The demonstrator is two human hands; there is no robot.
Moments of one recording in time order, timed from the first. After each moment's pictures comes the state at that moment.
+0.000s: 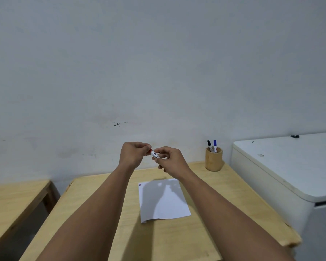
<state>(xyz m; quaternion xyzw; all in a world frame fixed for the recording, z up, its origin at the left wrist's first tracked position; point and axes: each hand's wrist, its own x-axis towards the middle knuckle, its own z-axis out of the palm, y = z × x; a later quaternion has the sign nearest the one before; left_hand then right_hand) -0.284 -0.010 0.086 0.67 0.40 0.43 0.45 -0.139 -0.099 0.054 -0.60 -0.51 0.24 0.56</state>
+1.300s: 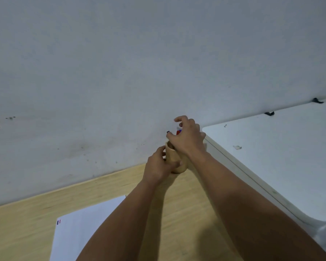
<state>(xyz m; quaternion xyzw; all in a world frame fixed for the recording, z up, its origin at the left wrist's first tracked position) 0.015 0.006 -0.045 0.80 0.31 0.25 0.44 0.128 -0.053 0.022 -0.83 -0.36 -0.02 0.42</state>
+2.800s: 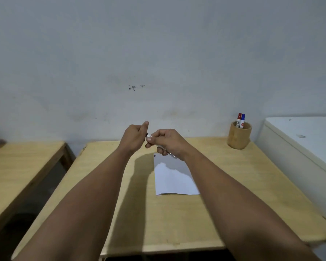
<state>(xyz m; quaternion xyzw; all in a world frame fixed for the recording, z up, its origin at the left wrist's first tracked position) -0.325 0.037 0.029 0.73 0.45 0.36 0.35 -0.172 -0.043 0.022 -0.54 -0.53 0.46 0.47</state>
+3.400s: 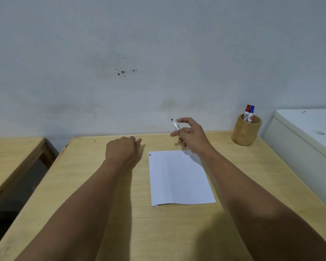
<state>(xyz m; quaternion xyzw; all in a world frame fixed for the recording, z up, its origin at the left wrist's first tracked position) -0.319 0.091 -0.063 0.84 0.53 0.13 -0.07 -0.091 -0.007 -0.029 -0.62 -0.42 0.35 0.57</state>
